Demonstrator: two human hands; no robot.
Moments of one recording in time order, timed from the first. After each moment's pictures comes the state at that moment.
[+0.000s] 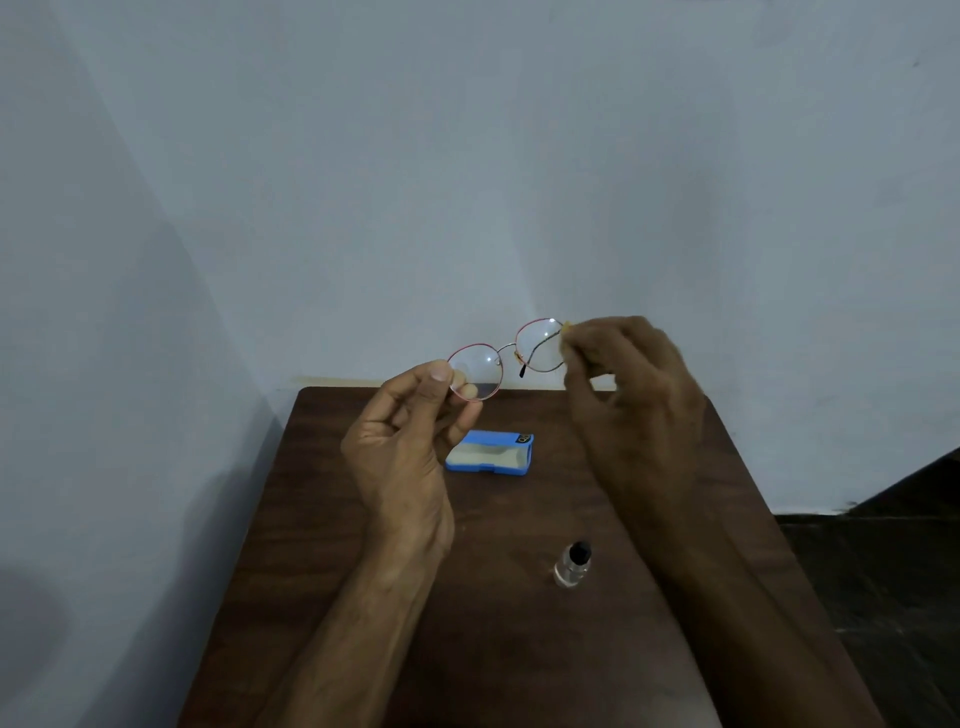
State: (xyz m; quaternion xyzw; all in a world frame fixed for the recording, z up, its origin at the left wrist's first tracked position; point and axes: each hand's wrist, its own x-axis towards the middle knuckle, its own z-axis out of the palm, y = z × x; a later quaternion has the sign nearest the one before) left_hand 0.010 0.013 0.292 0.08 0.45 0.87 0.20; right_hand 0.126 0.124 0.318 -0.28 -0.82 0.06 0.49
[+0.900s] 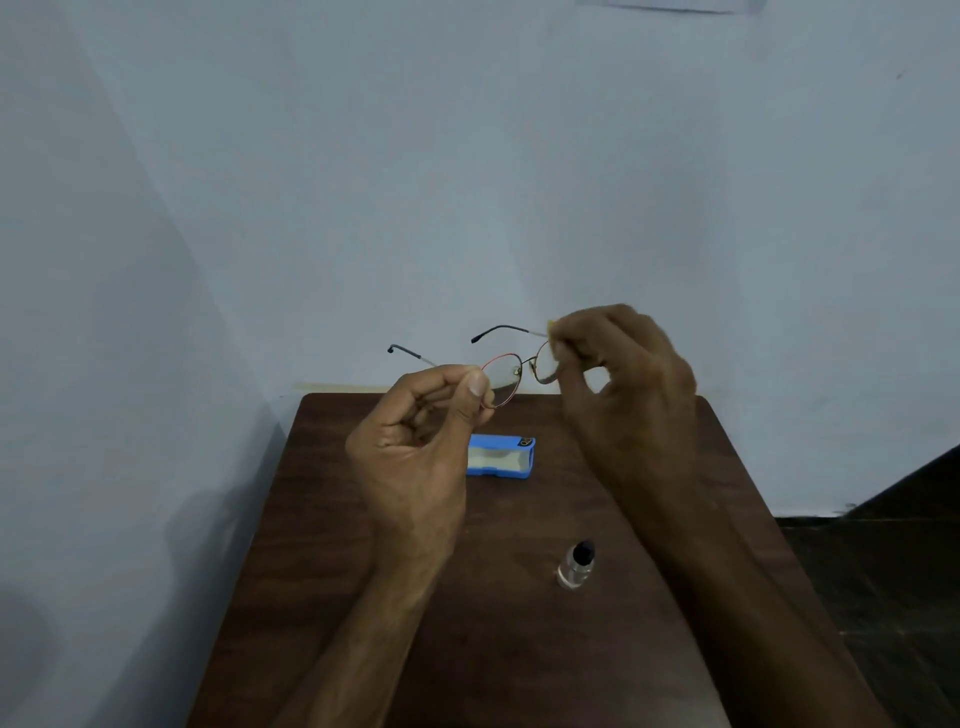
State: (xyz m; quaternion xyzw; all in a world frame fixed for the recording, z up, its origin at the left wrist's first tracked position) left_hand 0.016 -0.004 0.295 0.28 0.55 0.79 0.04; right_hand 0.118 0.116 0.333 -0.26 -0.83 0.08 0.49
